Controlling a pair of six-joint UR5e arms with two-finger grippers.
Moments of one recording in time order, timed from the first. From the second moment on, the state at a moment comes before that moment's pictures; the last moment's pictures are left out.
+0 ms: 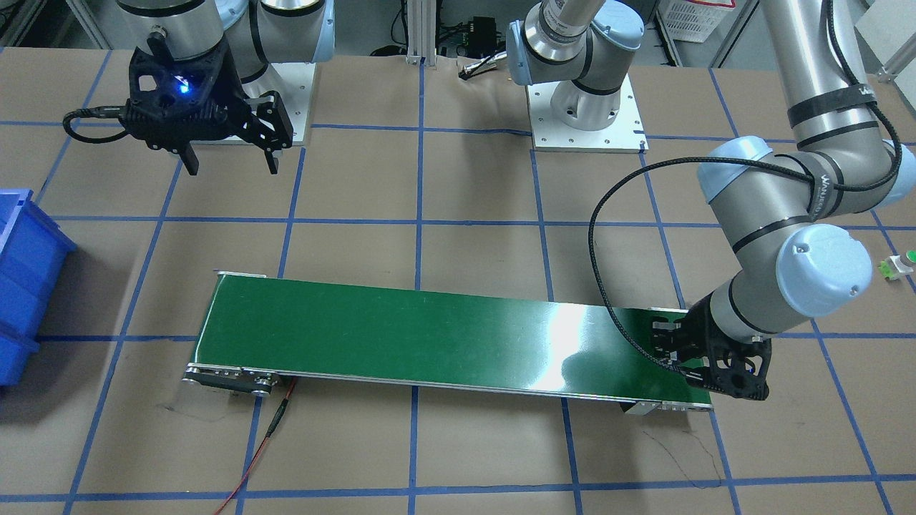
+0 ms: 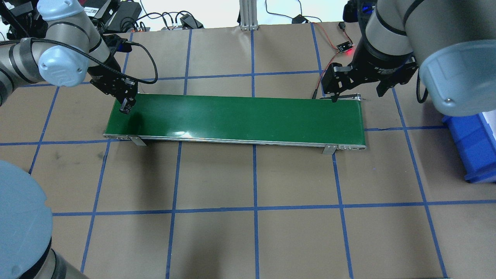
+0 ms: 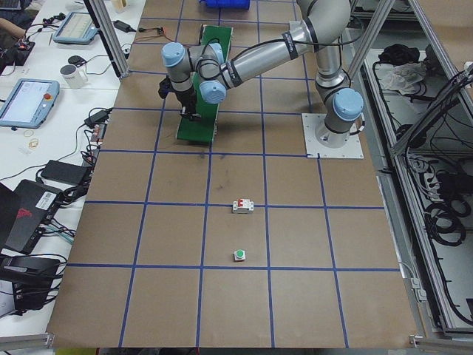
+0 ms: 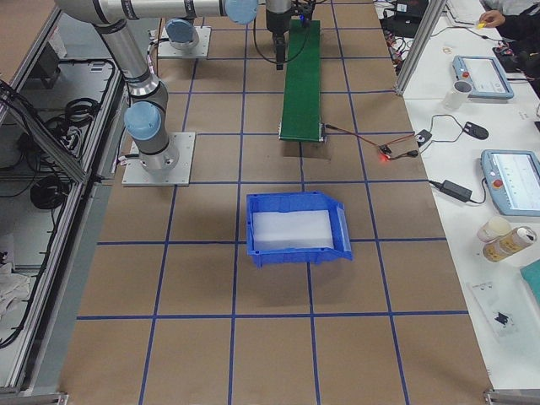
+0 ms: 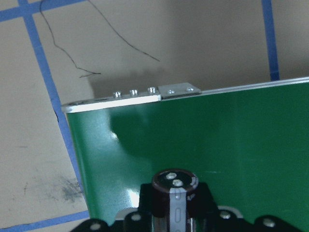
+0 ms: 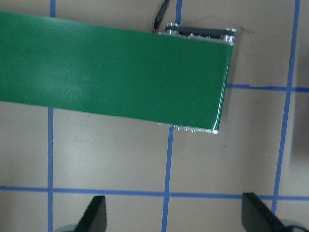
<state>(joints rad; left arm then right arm) -1.36 -1.99 -1.57 -1.23 1.58 0.41 1.64 -1.64 1.66 -1.62 -1.60 0.01</state>
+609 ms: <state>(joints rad) -1.36 -1.99 -1.58 -1.23 1.59 0.31 1.63 -1.58 1.65 -1.45 -1.60 0.02</state>
